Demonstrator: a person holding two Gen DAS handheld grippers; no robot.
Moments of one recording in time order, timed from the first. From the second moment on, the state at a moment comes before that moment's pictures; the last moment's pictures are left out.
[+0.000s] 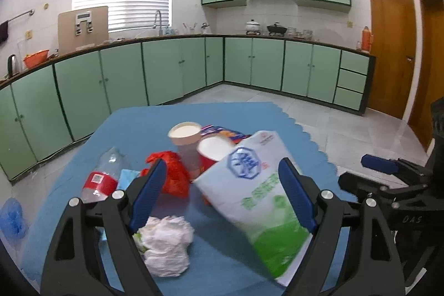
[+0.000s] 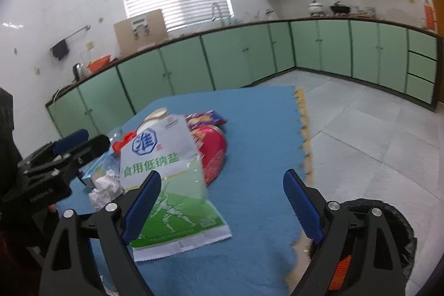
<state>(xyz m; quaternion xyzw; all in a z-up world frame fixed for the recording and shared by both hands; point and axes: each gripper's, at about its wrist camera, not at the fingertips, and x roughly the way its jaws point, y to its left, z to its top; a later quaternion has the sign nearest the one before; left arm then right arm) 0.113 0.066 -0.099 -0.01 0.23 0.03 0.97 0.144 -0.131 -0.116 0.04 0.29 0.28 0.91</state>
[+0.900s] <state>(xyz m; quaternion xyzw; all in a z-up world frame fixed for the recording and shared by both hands) 0.137 0.119 -0.137 -0.03 0.28 0.09 0.96 0.187 -0.084 -0.135 0.03 0.37 0.40 0.84</state>
